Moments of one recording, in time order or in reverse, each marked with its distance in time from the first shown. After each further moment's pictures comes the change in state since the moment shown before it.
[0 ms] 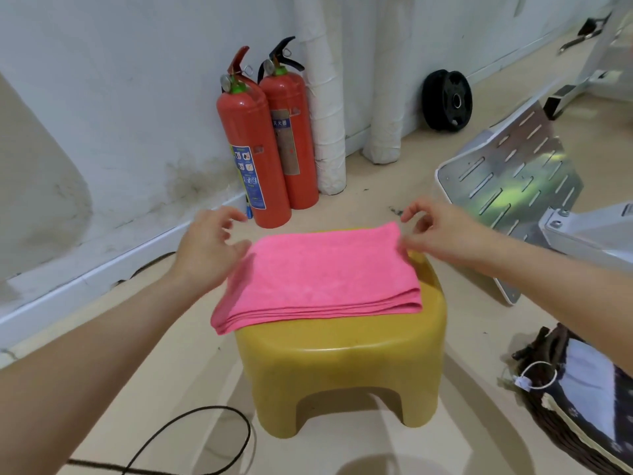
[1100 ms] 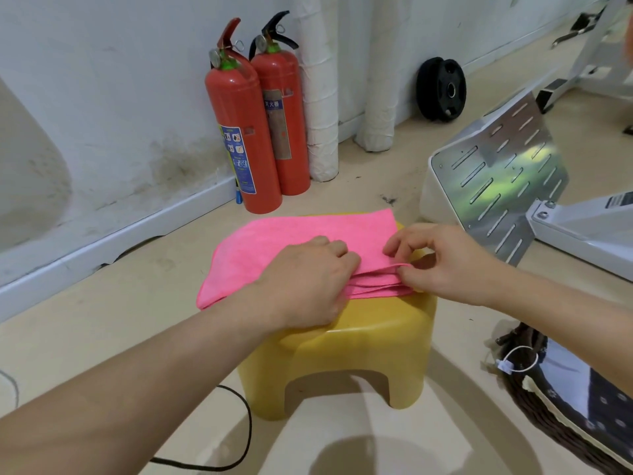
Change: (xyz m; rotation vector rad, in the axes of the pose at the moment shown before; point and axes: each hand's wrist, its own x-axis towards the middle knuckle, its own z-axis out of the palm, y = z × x) left_hand -0.061 0.084 0.061 0.632 -0.401 0.756; right_hand -0.040 0.025 0.021 -0.003 -0.054 -0.443
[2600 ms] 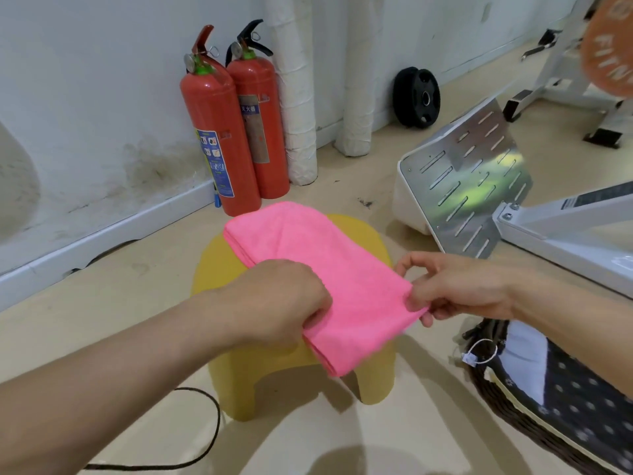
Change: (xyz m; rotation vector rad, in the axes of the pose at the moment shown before) left_hand -0.014 0.018 -0.030 -0.018 -0.243 0.168; right_hand -0.043 -0.002 -0.039 0.495 -0.413 0.713
